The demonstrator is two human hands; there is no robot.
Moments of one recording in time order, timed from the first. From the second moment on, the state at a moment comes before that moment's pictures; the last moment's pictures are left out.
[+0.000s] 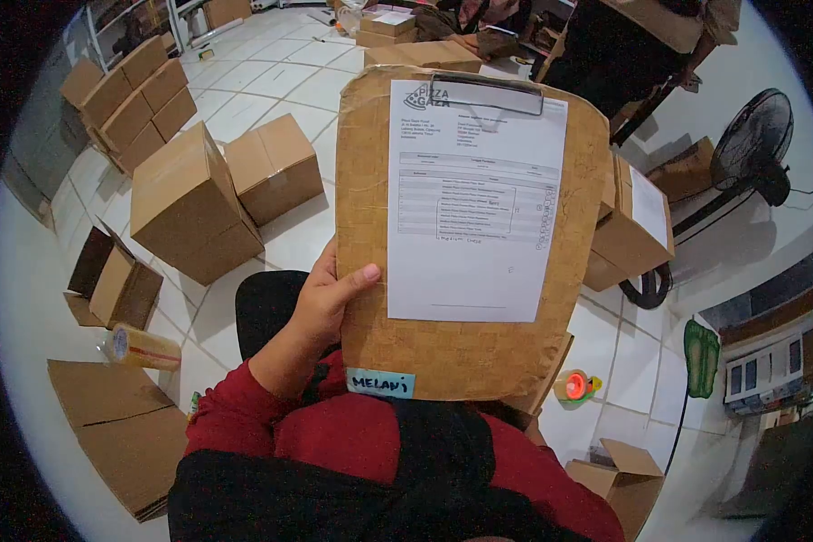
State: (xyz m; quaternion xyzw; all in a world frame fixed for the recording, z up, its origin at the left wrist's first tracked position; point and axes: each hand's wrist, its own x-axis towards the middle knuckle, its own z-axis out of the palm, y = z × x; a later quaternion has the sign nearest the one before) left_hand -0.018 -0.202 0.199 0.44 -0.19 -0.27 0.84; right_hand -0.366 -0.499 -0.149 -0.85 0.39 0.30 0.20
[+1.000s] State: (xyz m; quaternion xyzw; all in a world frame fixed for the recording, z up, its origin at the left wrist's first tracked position) left_hand -0.026 -0.187 0.169 0.53 -0.20 -0.16 0.81; right_hand -0.411 -0.525 -0.131 -0.85 0.48 0.06 0.21
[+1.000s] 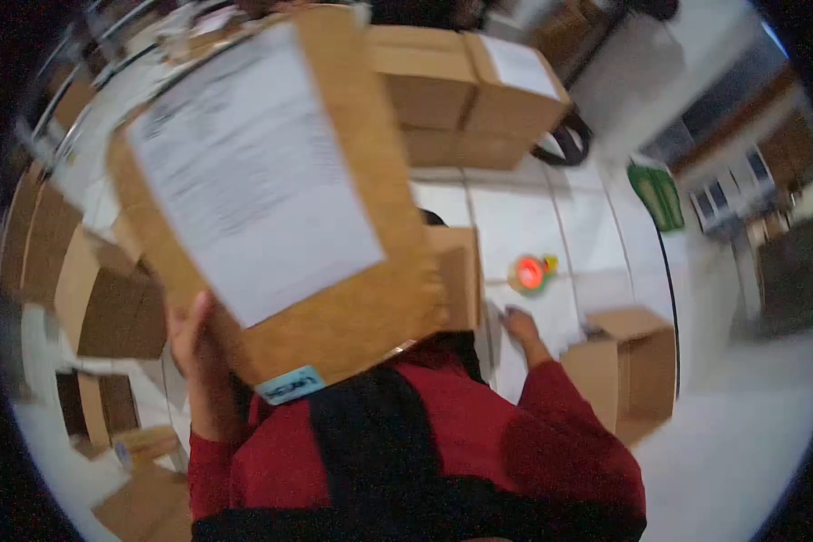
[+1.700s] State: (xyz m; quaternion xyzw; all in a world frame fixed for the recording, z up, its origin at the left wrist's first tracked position) left_hand 0.014 -0.097 0.168 0.59 -0.10 0.03 0.80; right_hand -0.182 -0.520 -0.031 -0.81 0.17 -0.24 0.50
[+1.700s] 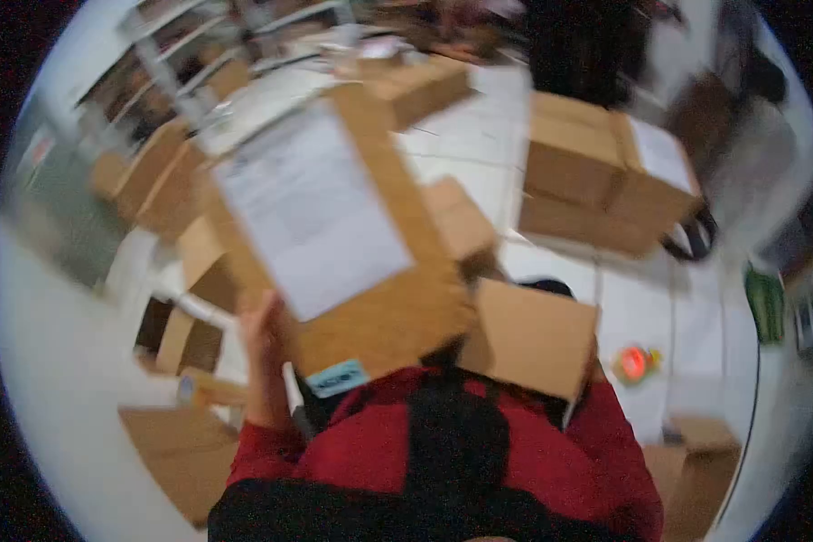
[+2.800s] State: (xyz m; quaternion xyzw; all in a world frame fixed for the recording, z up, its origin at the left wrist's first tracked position) left_hand 0.017 -0.013 0.082 0.61 0.02 -0.08 0.79; right_hand -0.130 -0.360 0.093 -0.97 -0.10 -0.19 0.12
